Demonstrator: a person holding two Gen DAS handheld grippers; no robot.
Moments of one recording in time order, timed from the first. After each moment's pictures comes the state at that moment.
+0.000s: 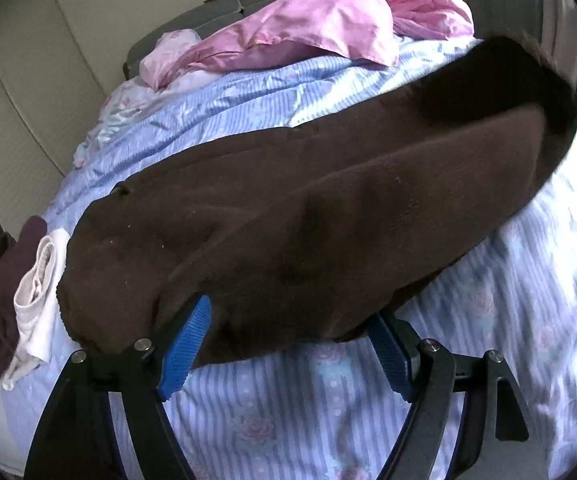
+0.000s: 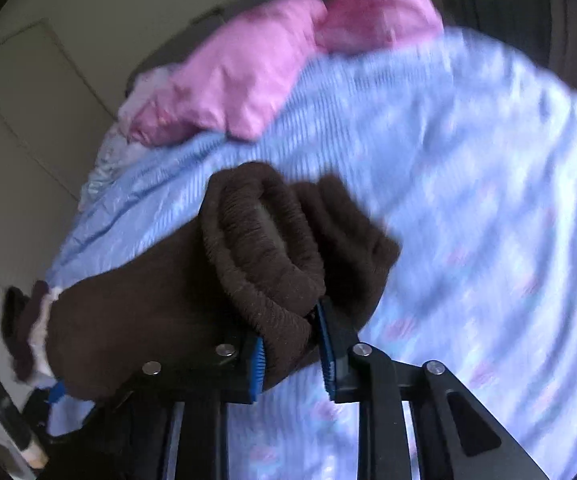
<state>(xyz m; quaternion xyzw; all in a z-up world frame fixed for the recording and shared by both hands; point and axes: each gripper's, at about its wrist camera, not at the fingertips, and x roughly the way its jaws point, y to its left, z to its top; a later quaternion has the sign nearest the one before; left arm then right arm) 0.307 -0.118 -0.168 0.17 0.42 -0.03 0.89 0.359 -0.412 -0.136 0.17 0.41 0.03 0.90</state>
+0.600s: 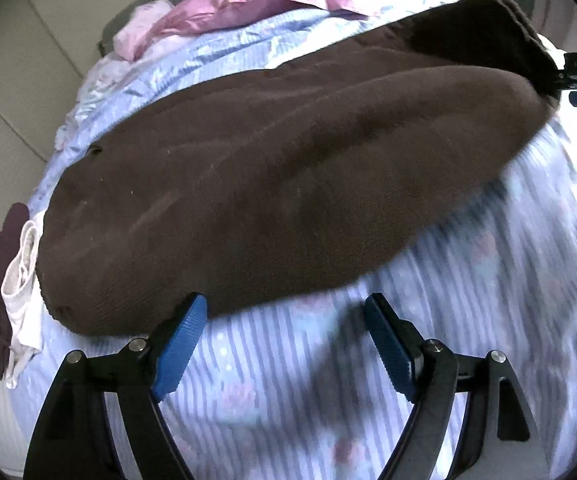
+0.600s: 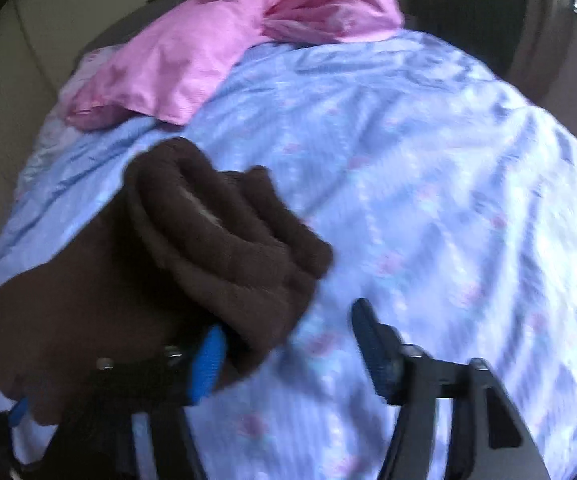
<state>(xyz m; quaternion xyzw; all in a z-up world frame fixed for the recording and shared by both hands) 0.303 -0.120 -0.188 0.19 0.50 -0.05 0.85 0.374 -0.424 -0.160 0.13 0.46 -0.08 0.88</state>
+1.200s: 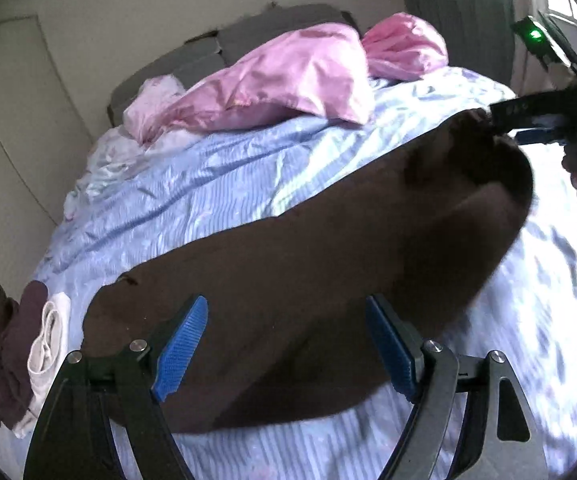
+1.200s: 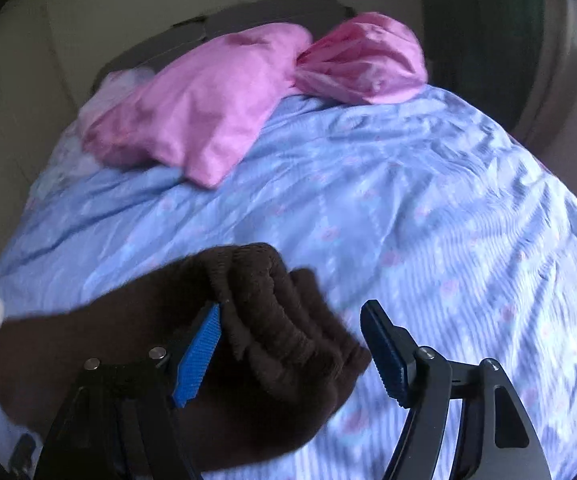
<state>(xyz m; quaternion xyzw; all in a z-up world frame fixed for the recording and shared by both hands) 0.332 -0.137 -0.121 0.18 0.37 -0.07 0.91 0.423 -0.417 -0.123 0.12 0.41 -0.07 0.90</state>
